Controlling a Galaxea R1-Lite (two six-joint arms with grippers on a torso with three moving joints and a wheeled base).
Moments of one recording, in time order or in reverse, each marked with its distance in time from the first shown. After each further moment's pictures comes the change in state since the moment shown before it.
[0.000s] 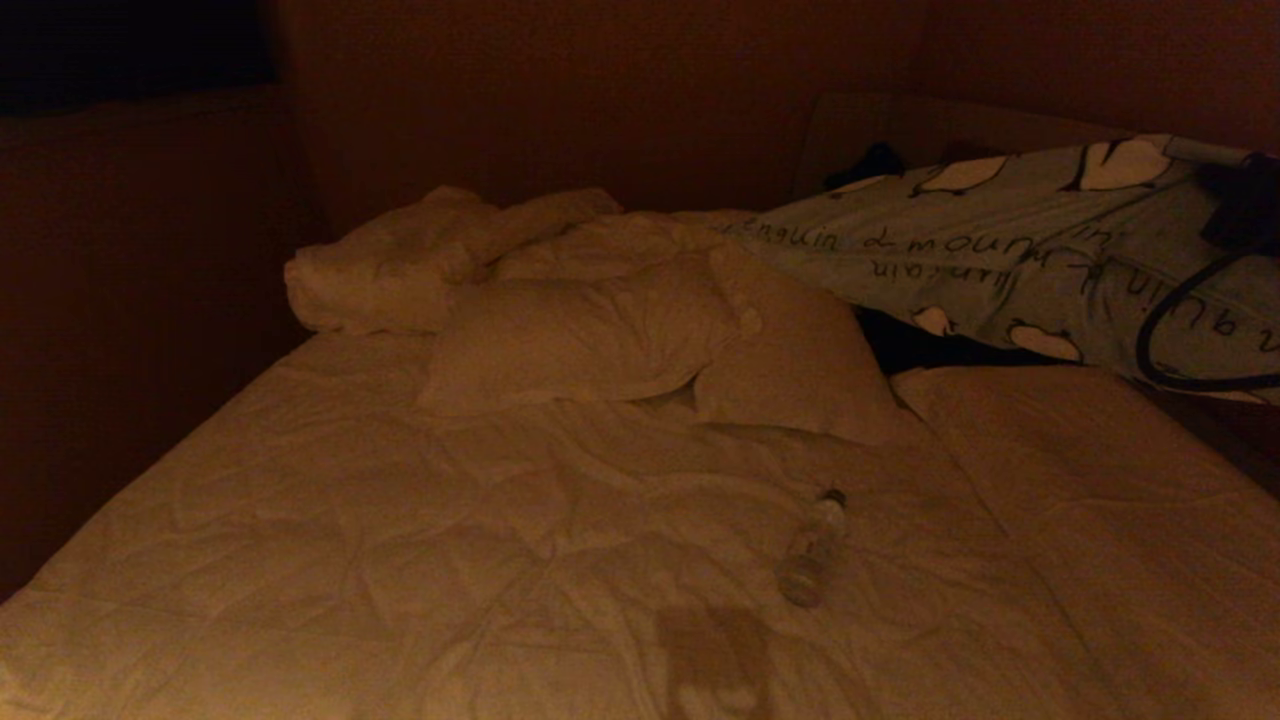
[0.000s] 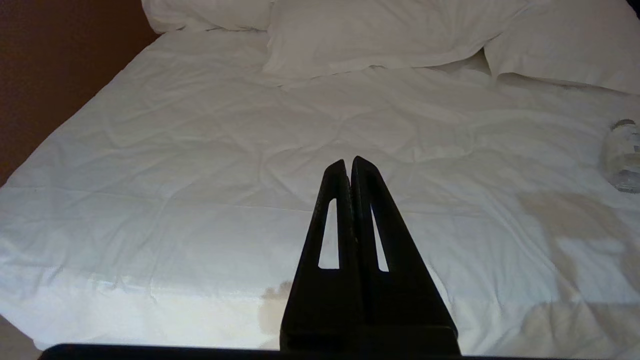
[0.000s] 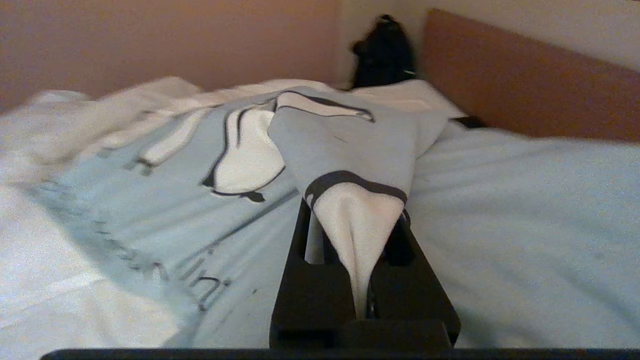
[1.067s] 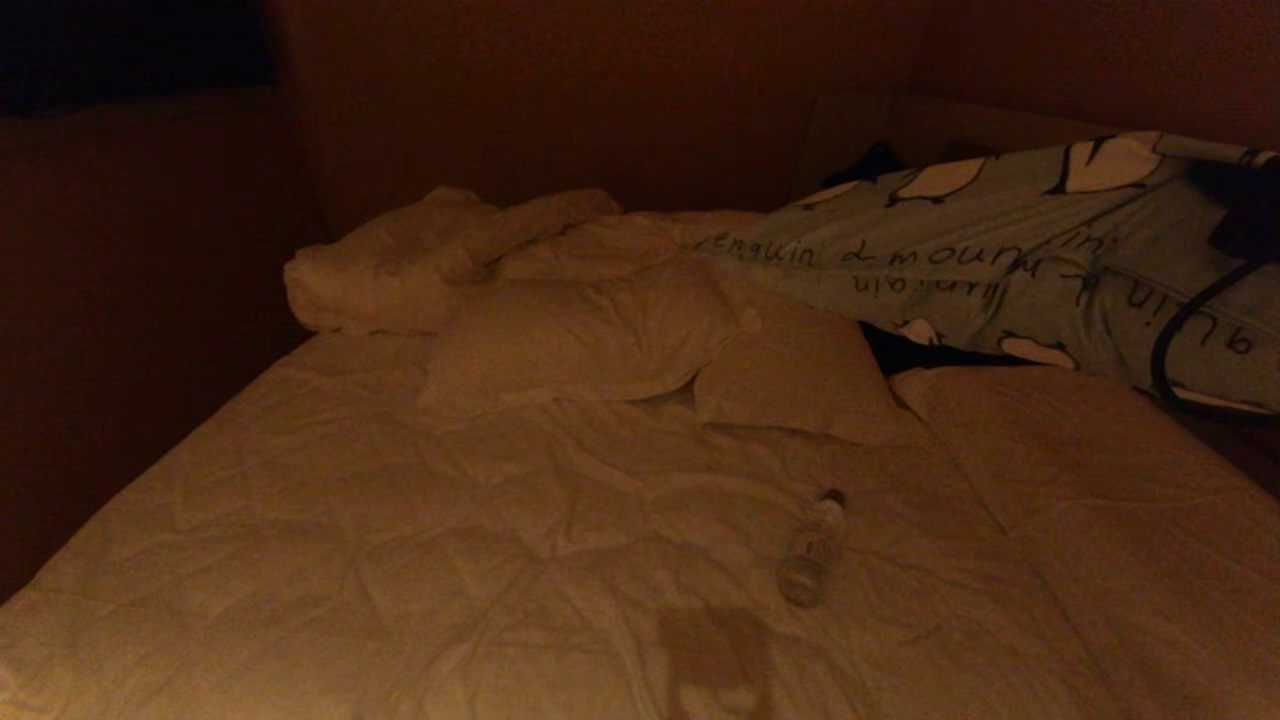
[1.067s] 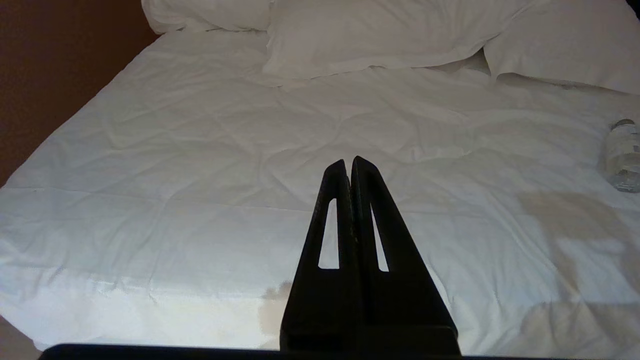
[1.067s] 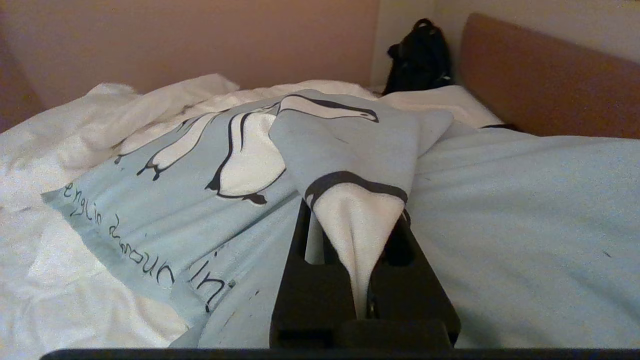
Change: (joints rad) left arm 0.001 0.000 0.000 0.000 0.000 0.001; right arm 0.040 -0.051 0.043 -0.003 0.064 -0.001
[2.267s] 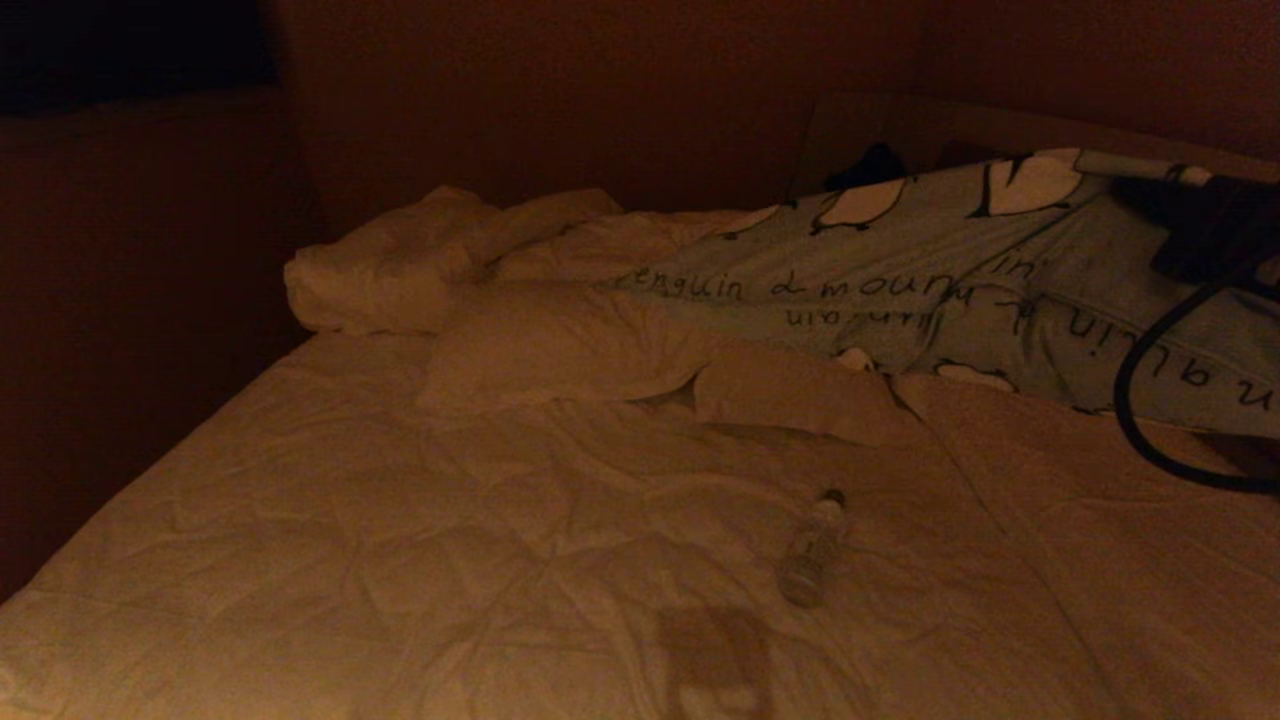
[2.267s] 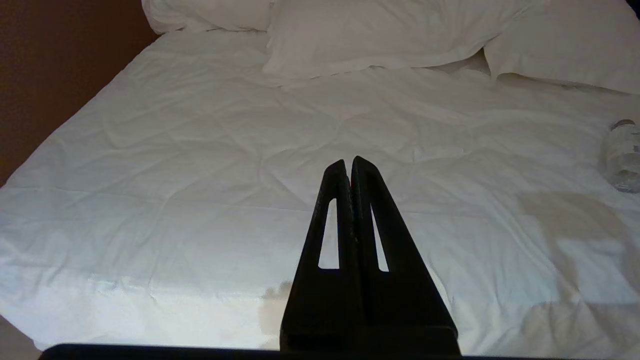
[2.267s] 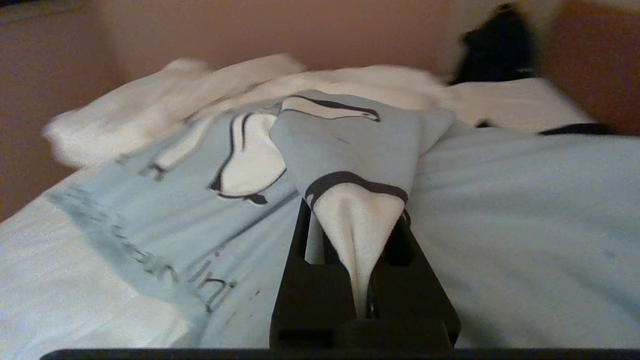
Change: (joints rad) left arm 0.000 0.000 0.000 0.000 0.000 -0.001; right arm 0.162 -0.012 0.038 0.000 0.019 -0.002
